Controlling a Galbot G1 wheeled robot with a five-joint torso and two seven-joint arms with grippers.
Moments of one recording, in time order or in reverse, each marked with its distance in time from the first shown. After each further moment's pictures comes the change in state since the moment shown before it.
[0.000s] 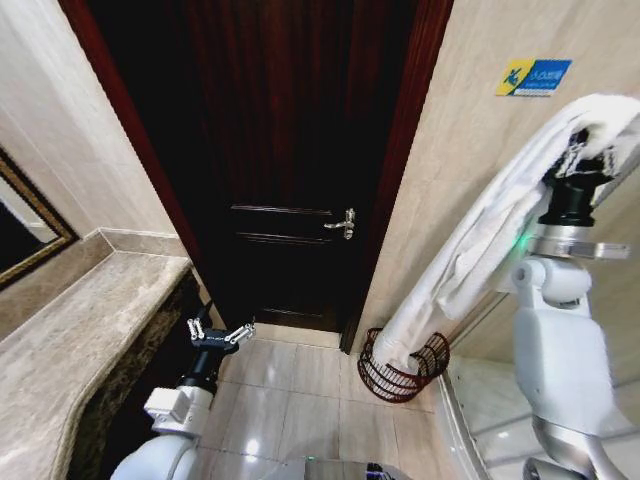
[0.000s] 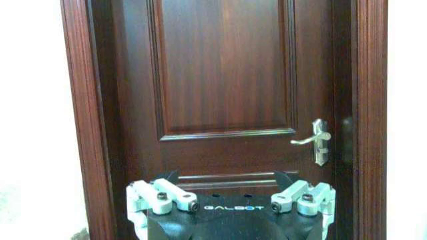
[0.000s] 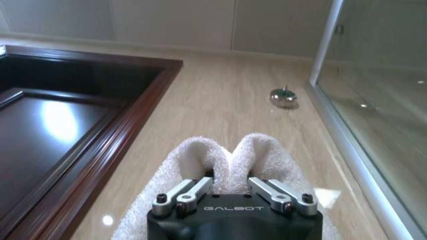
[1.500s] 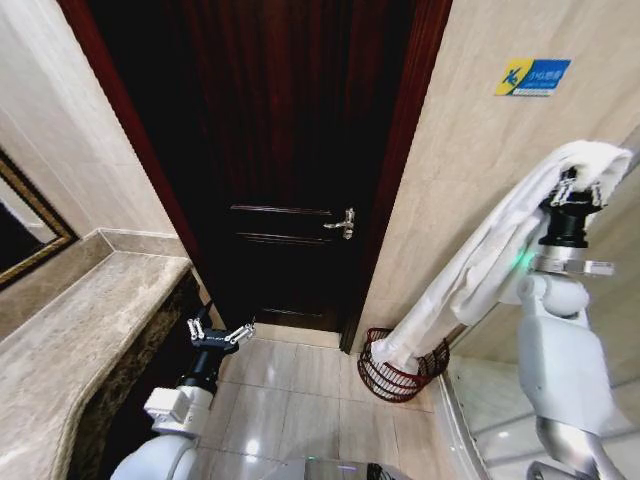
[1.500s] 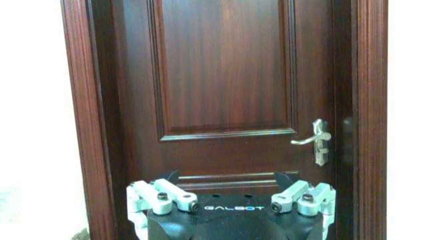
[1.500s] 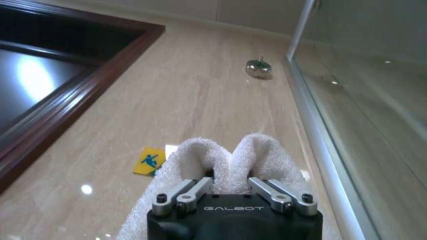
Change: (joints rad) left arm 0.000 0.000 0.000 0.000 0.000 0.000 0.000; right arm 0.019 -0.025 0.061 -0.228 0.006 0.095 -0.067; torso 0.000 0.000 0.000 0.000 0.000
